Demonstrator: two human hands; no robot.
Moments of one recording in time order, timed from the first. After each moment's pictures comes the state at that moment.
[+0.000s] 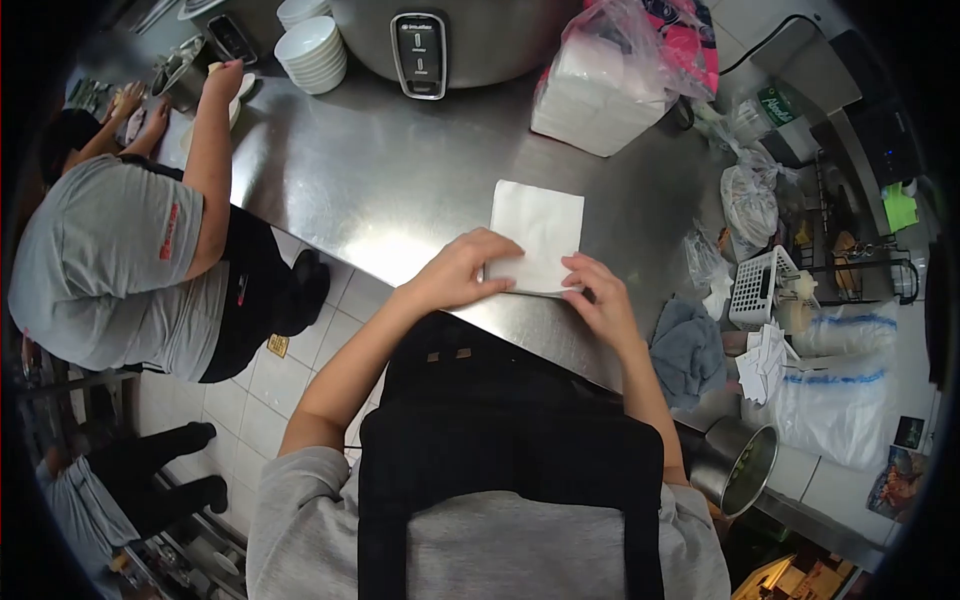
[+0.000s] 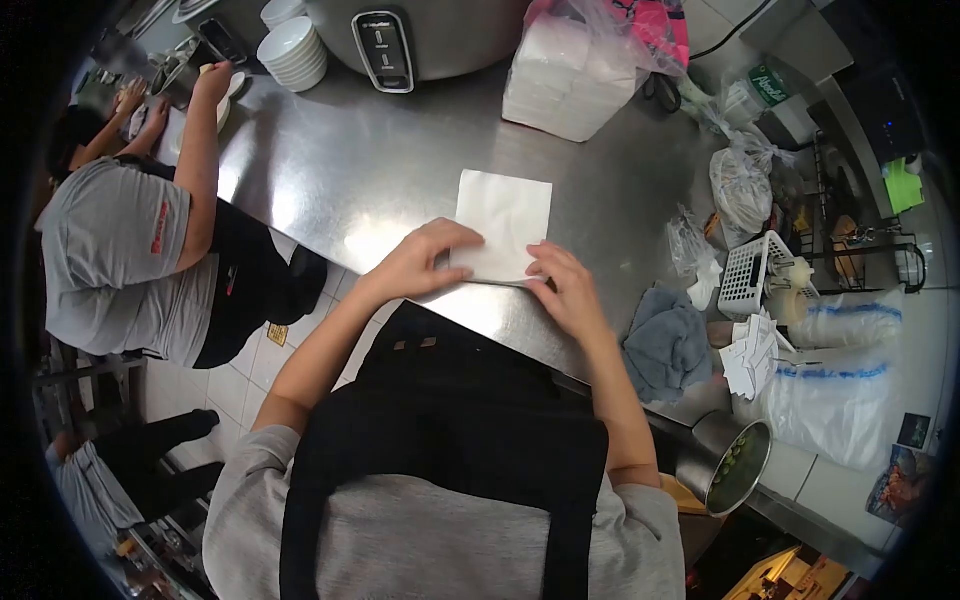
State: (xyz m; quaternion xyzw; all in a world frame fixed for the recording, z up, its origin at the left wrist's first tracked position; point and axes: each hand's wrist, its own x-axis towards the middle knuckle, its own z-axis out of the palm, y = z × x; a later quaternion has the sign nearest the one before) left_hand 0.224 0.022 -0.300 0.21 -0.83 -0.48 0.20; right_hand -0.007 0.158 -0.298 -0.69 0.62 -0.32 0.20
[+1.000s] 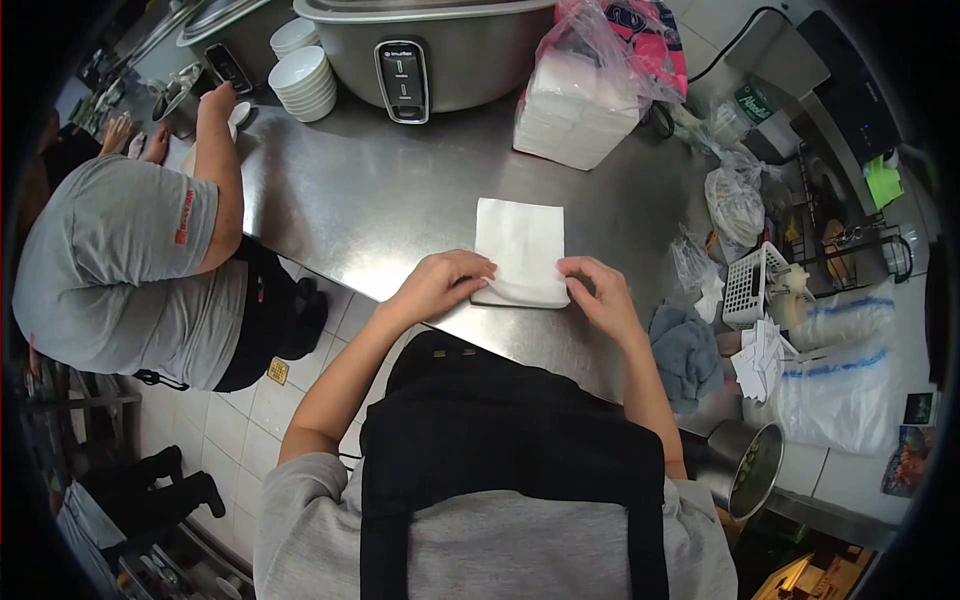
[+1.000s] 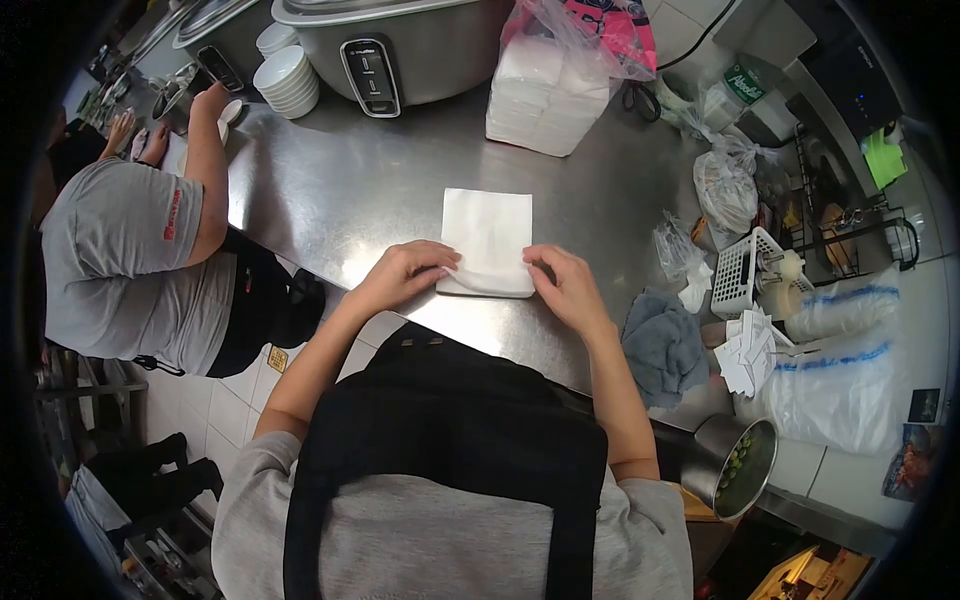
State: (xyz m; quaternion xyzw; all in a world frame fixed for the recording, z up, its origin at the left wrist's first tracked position) left_hand 0.233 0.022 -0.307 0.19 -0.87 -0.40 0.22; right_hand -0.015 0.151 -0.270 -0.61 0.66 -0.35 0.27
